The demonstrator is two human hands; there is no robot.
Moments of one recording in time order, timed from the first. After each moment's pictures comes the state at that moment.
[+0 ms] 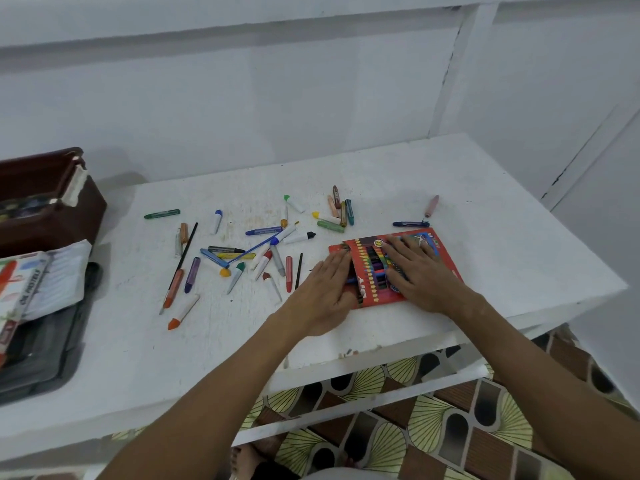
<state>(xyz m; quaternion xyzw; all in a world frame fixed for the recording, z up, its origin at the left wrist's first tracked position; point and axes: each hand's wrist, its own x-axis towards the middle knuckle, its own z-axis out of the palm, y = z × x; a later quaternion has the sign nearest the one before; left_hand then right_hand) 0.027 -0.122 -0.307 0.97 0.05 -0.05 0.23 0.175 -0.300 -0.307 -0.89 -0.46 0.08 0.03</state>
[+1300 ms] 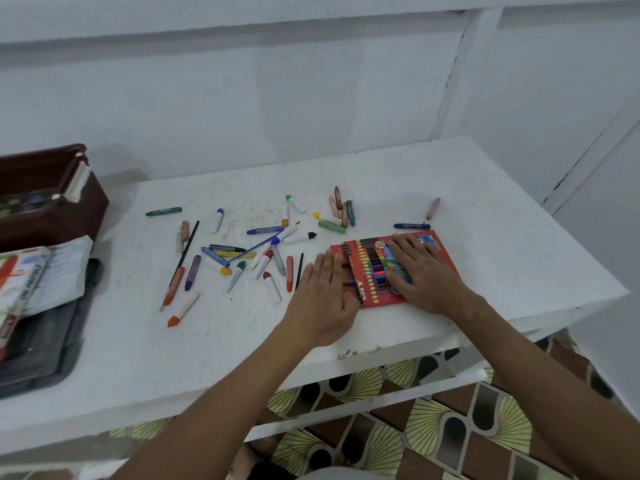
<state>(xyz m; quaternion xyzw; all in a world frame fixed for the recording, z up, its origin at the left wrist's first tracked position) 0.018 -0.140 -0.304 0.97 0.14 -0.04 0.18 0.184 -0.303 -0.316 -0.89 -0.44 0.07 0.05</state>
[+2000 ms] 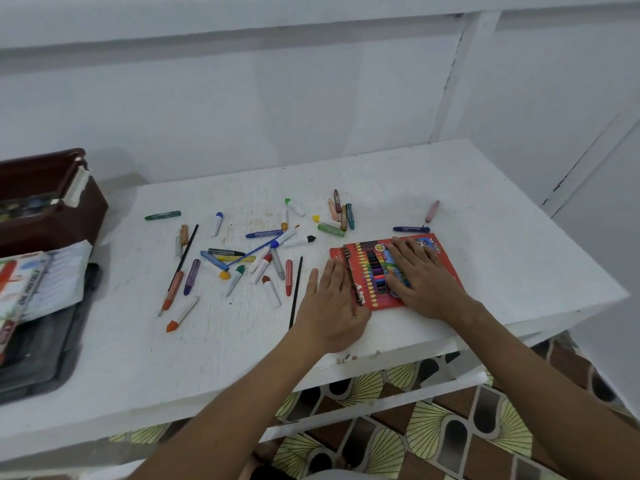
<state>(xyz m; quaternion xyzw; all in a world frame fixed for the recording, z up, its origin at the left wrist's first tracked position) 0.027 -0.152 -0.314 0.98 0.11 -0.04 0.15 0.179 -0.301 -0.316 -0.90 -0.43 0.07 0.04</state>
